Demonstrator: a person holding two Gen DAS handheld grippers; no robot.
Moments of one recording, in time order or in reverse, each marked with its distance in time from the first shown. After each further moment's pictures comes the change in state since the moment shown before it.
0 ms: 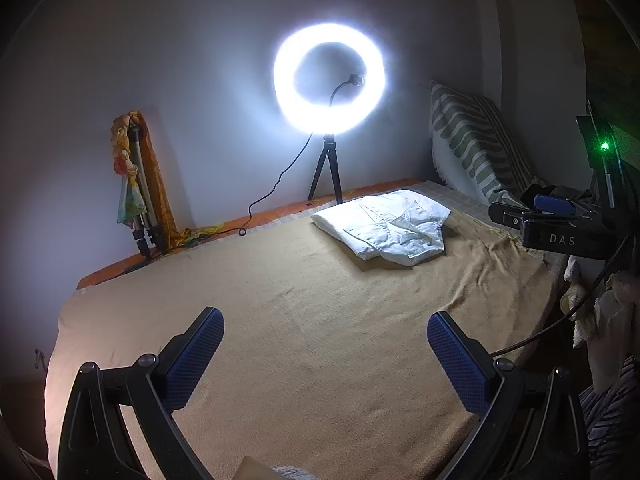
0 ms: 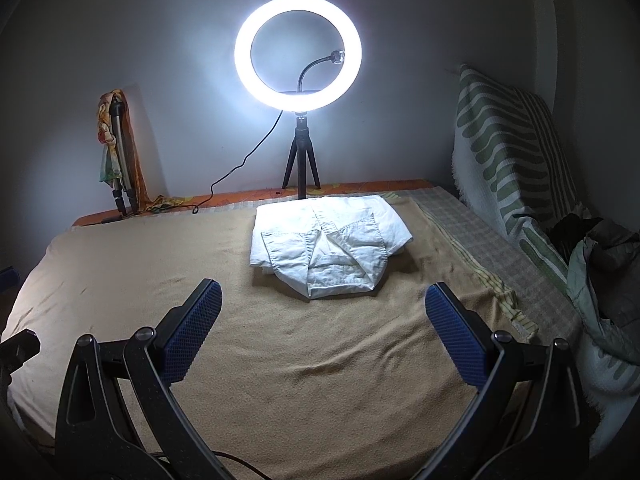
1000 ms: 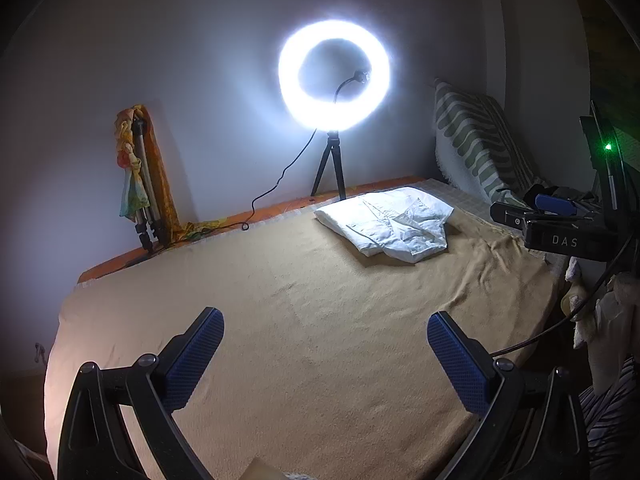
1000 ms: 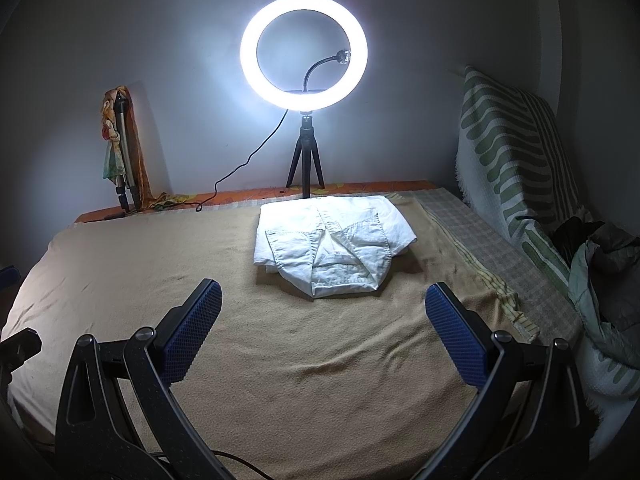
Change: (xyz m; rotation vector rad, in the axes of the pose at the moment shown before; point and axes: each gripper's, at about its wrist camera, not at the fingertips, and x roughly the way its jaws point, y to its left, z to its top) left arm -0.001 0.004 -0.003 -0.012 0.011 0.006; right arm 0.001 0.003 -0.001 -0.010 0.005 0.007
